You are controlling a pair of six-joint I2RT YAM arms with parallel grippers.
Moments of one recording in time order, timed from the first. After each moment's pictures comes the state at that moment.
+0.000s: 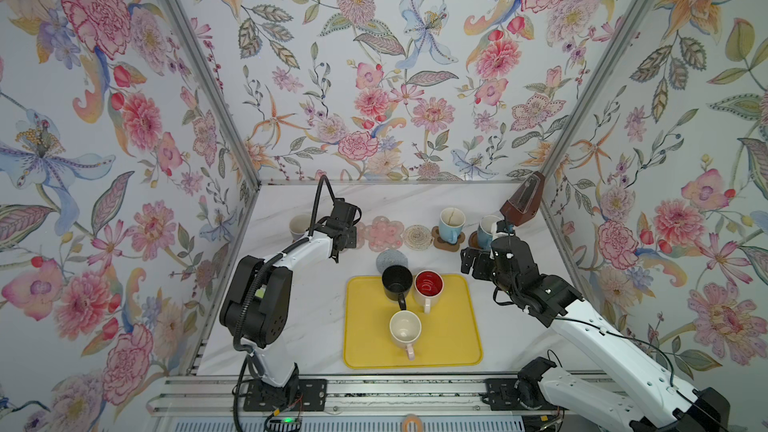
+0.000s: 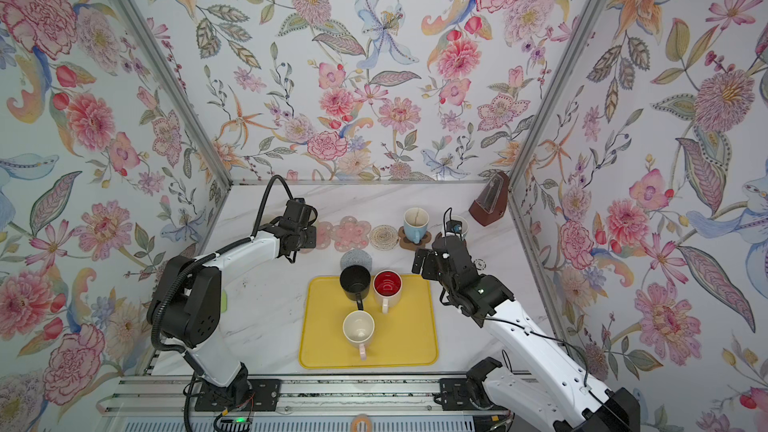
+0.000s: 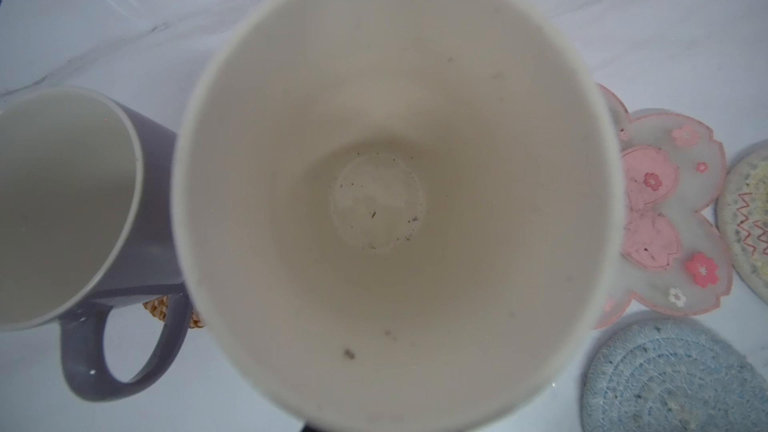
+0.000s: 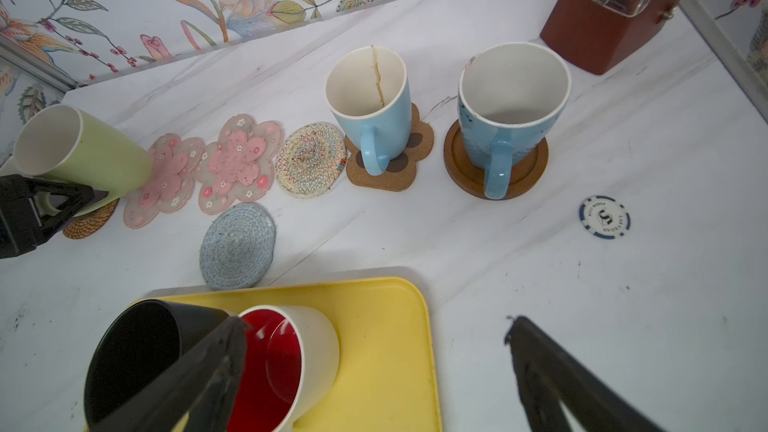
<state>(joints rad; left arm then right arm) -0.37 1.75 1.17 -0.35 -0.29 -0.28 0.57 0.96 0.83 -0.54 0.30 0.53</state>
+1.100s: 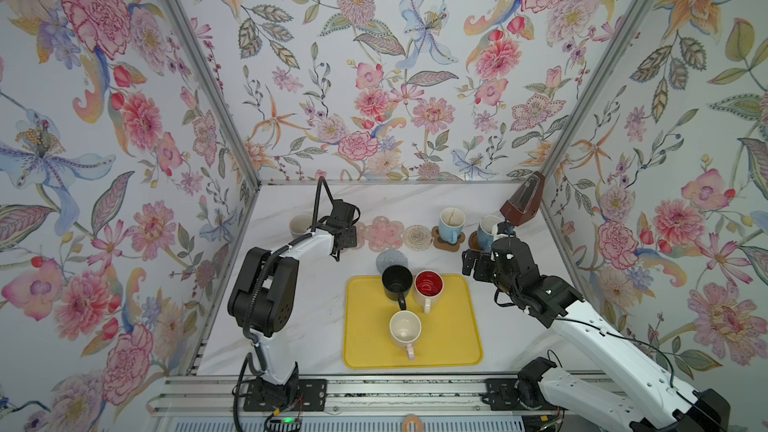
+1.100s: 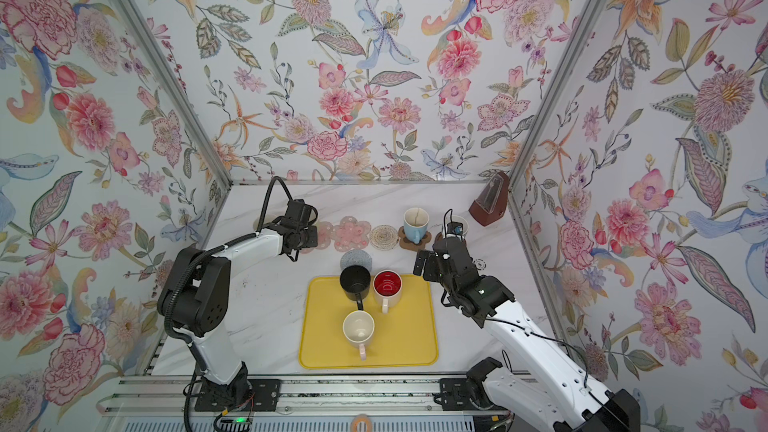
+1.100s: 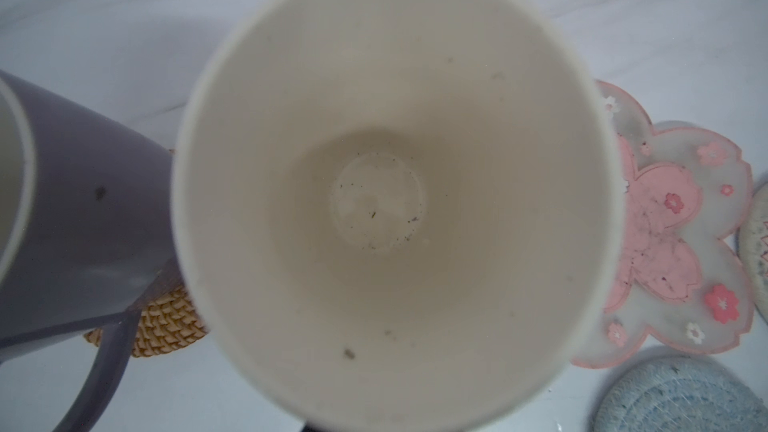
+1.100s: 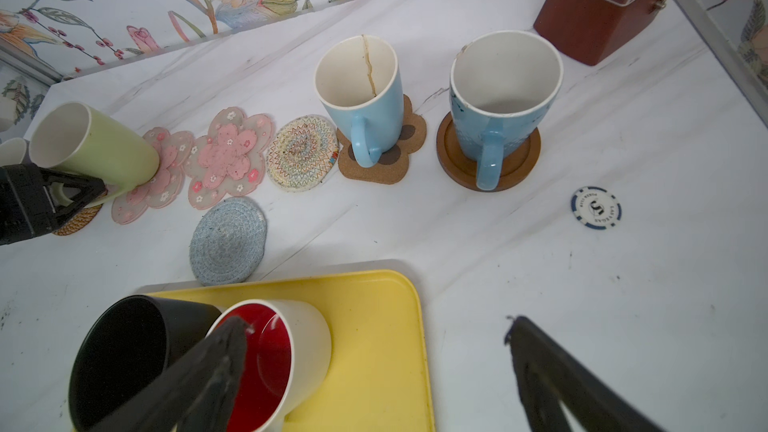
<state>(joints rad) -0.35 1.83 1.19 -0.32 -0.23 -0.33 0.56 0.96 0.82 -0.56 0.30 0.53</state>
